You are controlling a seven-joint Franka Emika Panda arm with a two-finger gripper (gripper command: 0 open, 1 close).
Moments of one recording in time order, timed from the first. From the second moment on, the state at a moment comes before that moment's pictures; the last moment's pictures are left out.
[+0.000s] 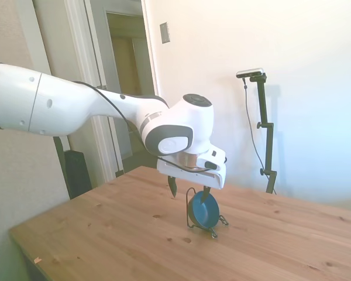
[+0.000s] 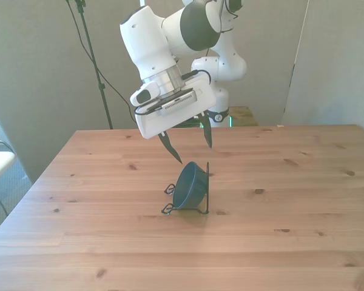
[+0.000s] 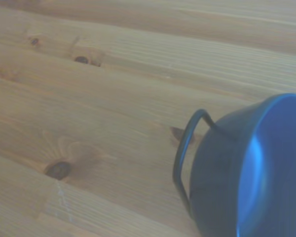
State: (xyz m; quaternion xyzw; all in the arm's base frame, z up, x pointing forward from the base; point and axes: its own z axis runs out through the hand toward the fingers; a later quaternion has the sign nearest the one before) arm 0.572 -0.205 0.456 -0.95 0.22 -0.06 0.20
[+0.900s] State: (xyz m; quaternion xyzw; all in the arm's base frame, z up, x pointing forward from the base) arm 0.595 -0.214 0.416 -0.96 0.12 -0.02 0.26
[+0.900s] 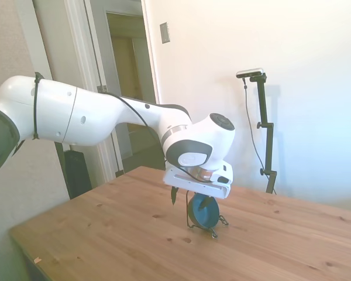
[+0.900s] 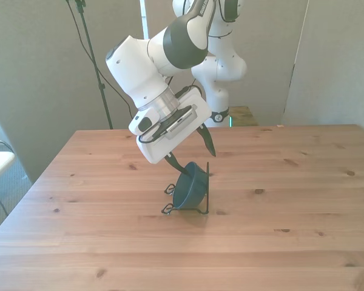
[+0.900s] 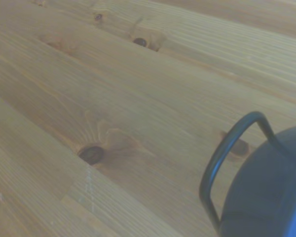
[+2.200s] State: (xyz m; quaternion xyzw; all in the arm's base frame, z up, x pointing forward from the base) arm 0.618 -0.234 0.404 -0.95 0.11 0.01 0.30
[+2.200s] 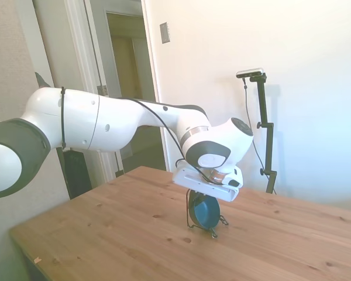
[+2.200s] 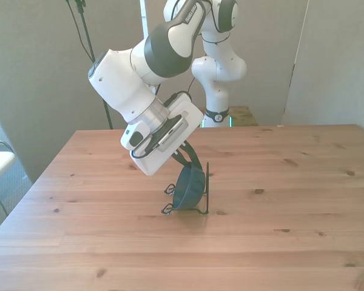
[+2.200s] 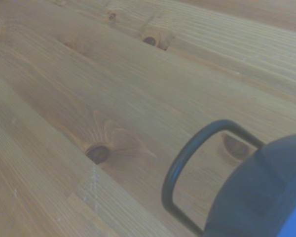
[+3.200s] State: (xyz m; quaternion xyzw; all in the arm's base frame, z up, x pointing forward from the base) arm 0.515 -0.202 0.482 -0.95 0.16 -0.06 0.25
